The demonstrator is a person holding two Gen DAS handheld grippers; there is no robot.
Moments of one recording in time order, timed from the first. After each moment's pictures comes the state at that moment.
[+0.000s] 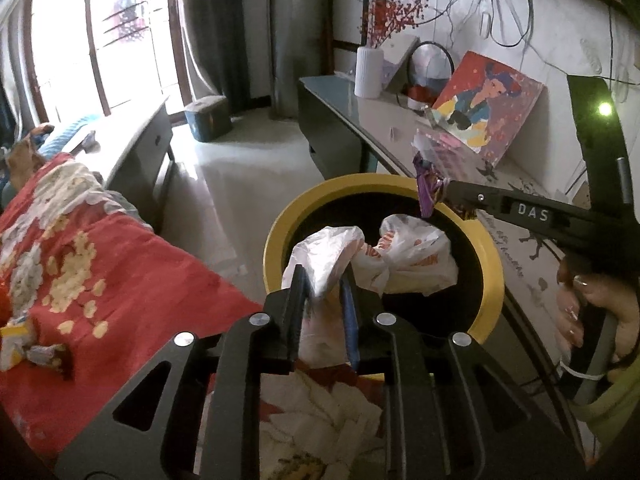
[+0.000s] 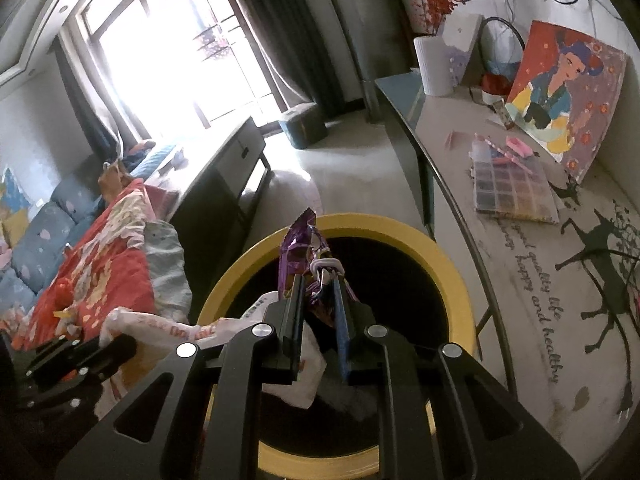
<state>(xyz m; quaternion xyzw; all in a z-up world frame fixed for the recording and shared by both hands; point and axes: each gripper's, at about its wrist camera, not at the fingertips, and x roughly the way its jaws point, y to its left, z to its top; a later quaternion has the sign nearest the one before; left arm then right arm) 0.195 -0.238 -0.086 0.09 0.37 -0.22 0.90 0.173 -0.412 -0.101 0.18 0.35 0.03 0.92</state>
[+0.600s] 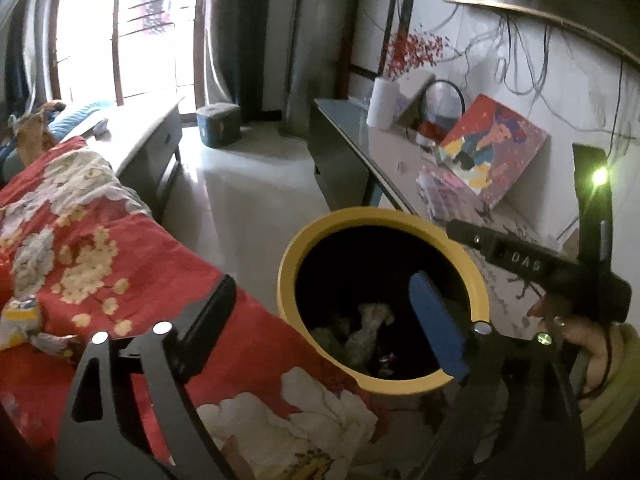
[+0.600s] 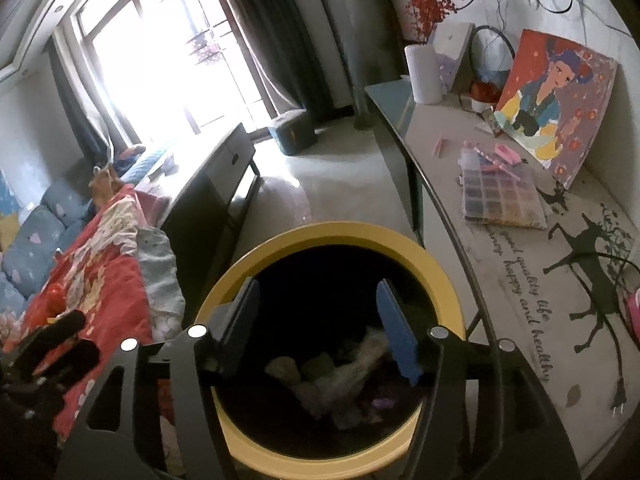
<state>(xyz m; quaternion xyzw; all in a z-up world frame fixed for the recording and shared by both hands) 0.191 -0.207 -0.057 0.02 0.34 -0.21 0.92 0.170 -0.409 -0.090 0.16 0.34 0.00 0.93</state>
